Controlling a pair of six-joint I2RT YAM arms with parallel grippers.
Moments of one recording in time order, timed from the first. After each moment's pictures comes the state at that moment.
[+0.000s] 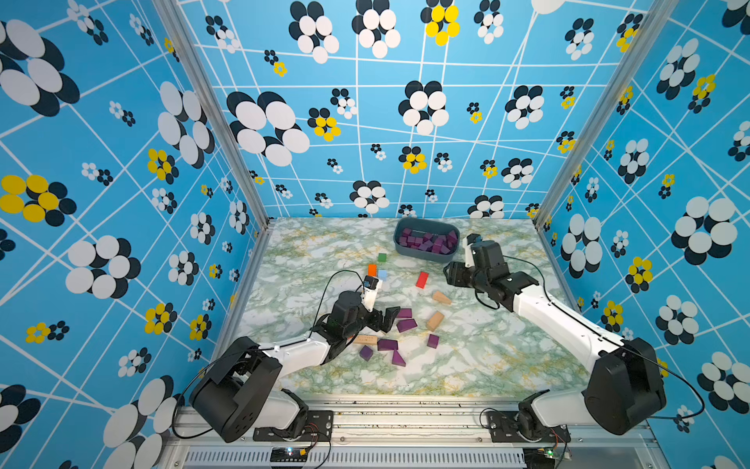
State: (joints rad) left arm -0.59 1.39 0.46 0.51 0.17 -0.20; right arm 0.46 1.40 0.99 -0.35 0.02 0.43
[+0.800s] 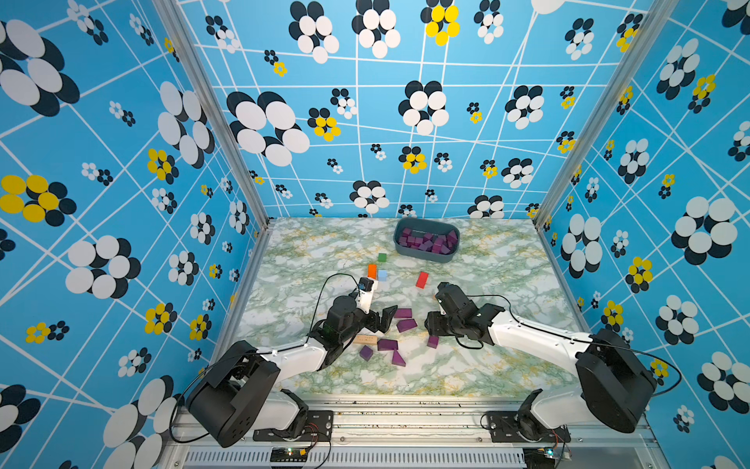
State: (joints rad) left arm -0.59 1.36 0.40 0.63 0.14 -0.20; right arm 0.73 1.47 0.79 -0.37 0.04 0.61
